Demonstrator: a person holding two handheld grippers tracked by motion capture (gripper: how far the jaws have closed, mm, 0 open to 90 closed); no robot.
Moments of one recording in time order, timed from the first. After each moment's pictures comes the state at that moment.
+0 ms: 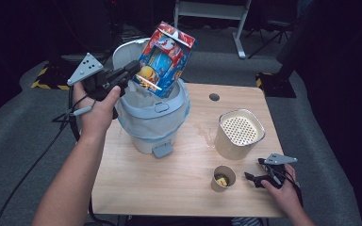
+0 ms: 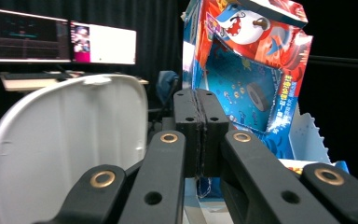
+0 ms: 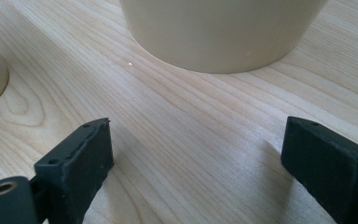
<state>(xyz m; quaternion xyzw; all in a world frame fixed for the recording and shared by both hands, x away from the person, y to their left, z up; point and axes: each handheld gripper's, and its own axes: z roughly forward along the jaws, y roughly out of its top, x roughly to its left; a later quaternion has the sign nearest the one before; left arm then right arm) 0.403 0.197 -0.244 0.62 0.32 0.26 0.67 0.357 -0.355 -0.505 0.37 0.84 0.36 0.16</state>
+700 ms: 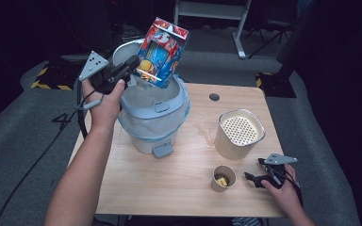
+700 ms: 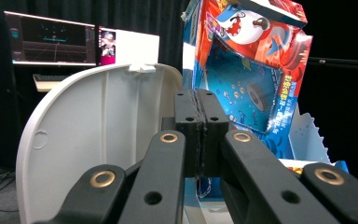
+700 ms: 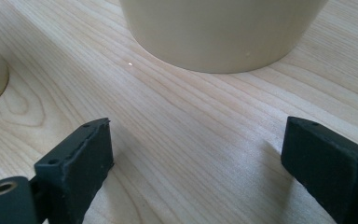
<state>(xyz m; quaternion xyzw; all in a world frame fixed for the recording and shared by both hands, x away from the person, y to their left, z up) 0.435 0.194 -0.263 0.60 0.34 0.29 0.66 0.357 -0.355 -0.505 0.37 0.84 0.36 0.16</state>
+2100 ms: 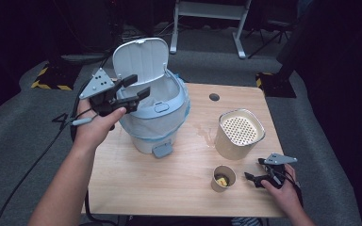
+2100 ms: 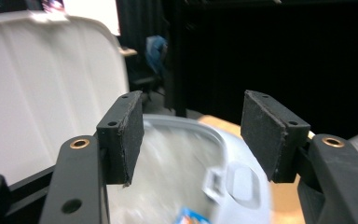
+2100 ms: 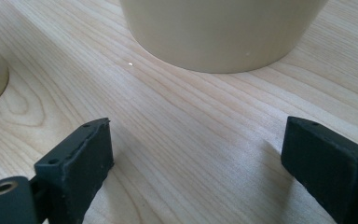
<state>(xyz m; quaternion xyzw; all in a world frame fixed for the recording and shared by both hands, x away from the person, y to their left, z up) 0.384 0.190 -0.271 0.70 0.27 0.25 0.61 0.357 -0.355 -0.505 0.37 0.84 0.36 0.16</state>
